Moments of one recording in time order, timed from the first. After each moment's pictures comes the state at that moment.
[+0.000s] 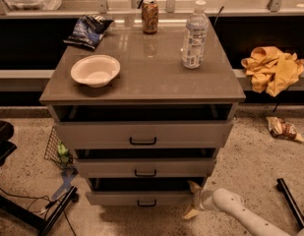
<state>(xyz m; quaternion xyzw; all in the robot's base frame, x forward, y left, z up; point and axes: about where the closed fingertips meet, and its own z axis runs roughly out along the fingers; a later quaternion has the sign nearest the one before) 0.548 -0.182 0.179 -0.60 0.72 0.09 0.33</state>
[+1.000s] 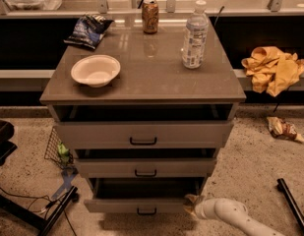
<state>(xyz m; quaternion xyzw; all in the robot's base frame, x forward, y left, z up) 0.512 -0.183 0.185 -0.59 0.73 0.09 0.33</state>
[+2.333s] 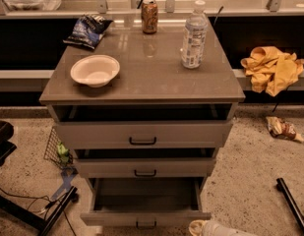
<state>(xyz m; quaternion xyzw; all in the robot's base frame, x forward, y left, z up) 0.409 -0.195 0.223 -0.56 0.74 0.07 0.36</state>
